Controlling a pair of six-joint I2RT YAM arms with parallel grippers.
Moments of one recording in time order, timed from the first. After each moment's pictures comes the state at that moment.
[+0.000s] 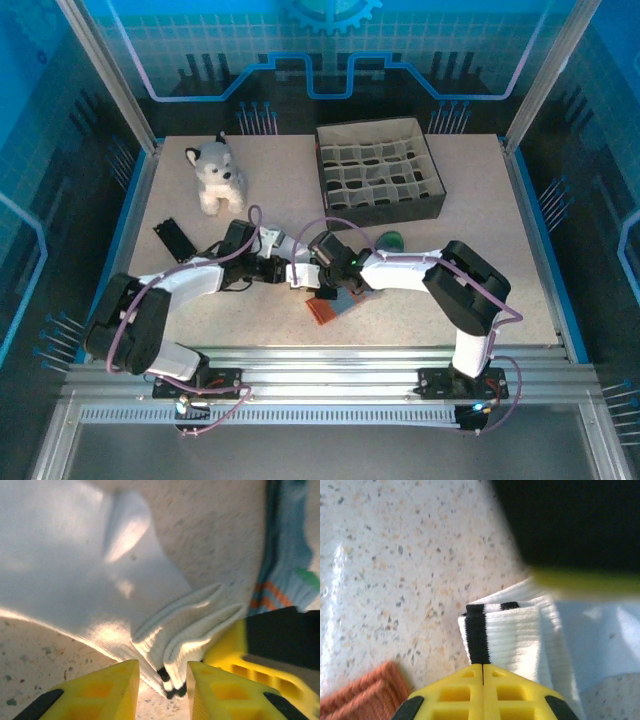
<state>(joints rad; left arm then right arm) -0.31 1.42 0.62 -0.10 0.51 -0.27 0.87 1.83 1.02 -0.18 -0.17 -0.71</state>
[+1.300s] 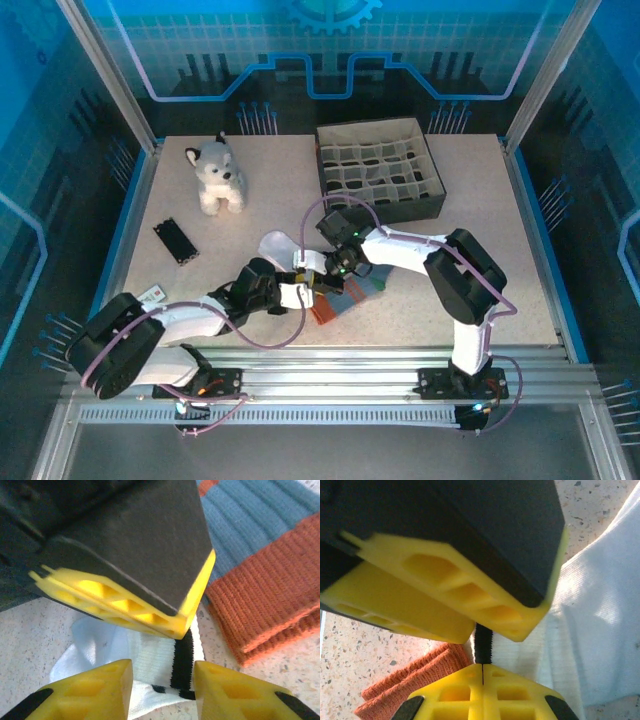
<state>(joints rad) -0.64 1.33 0.32 0.35 0.17 0.90 0.75 1.89 1.21 -0.54 -0.52 -0.64</state>
